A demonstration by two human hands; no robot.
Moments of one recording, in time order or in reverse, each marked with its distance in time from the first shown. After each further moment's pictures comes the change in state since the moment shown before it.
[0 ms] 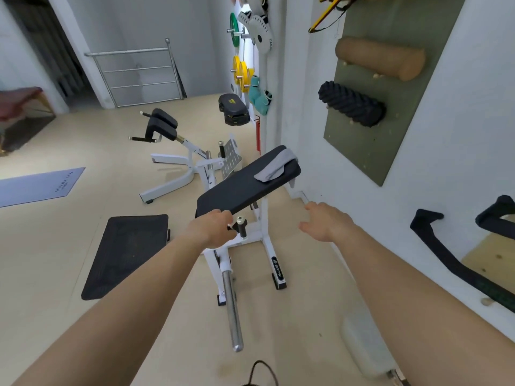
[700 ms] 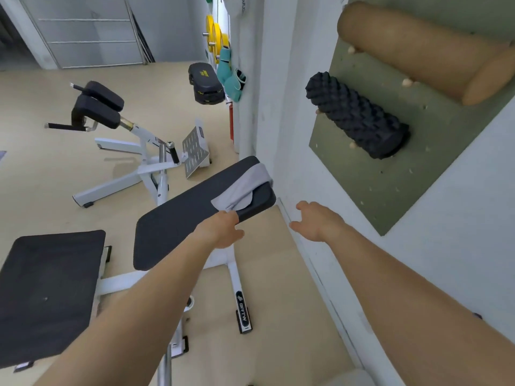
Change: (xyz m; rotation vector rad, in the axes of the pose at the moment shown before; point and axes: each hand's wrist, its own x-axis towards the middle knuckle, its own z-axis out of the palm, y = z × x) left_hand 0.466 0.093 -0.017 -0.133 -0.109 0.042; right_hand 0.423 0.133 -0.067 -0.003 -0.110 0.054
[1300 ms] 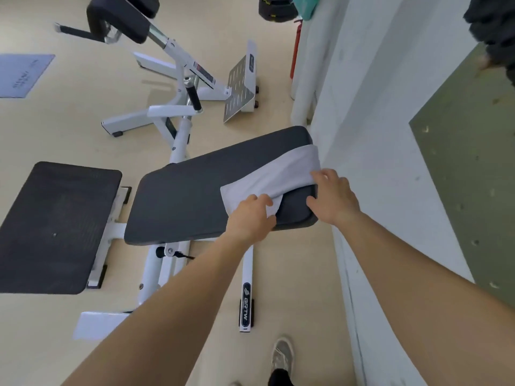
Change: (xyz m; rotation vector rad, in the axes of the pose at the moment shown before) left_hand 0.311 -0.024 0.090 -0.369 0.119 -0.312; right_hand 0.403 0.012 0.076 0.025 0.027 -0.238
